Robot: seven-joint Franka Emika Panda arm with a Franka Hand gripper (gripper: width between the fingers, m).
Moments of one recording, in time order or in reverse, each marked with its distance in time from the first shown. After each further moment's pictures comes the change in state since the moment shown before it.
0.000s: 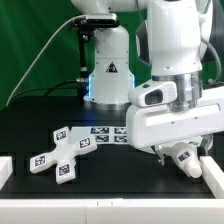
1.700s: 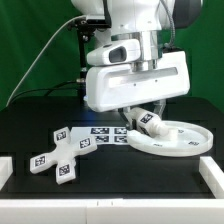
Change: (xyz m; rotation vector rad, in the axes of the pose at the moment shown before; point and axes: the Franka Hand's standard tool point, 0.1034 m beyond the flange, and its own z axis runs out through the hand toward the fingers) arm -0.019 0.064 -0.076 -0.030 0.006 -0.244
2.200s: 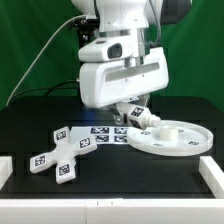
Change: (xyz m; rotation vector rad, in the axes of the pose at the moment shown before) arm -0.039 0.004 -0.012 0.004 -0.029 -0.318
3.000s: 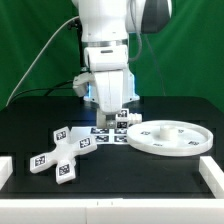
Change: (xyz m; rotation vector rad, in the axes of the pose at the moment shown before) arm -0.059 0.001 0.019 0.056 -0.046 -0.855
